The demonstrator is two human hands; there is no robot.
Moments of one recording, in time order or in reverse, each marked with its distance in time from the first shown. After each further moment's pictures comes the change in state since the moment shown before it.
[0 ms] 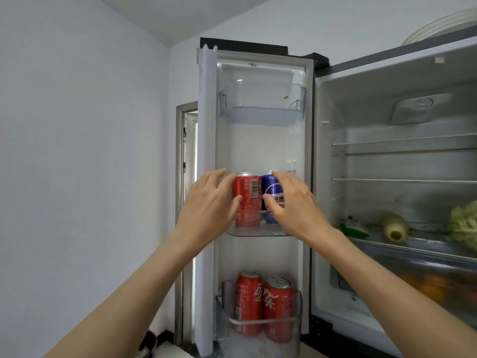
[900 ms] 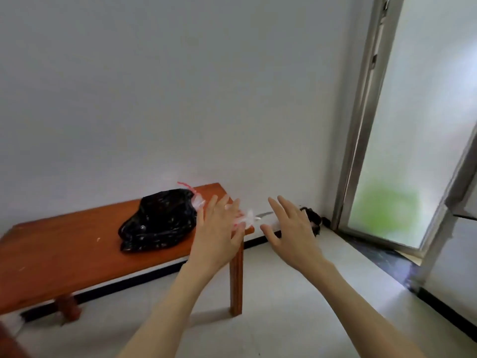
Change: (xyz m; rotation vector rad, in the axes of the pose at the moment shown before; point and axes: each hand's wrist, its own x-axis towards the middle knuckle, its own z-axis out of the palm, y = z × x) left_hand -0.458 -0.242 -0.280 0.338 -0.437 -0.671; right_hand -0.282 -0.442 0.230 0.397 -0.577 -0.212
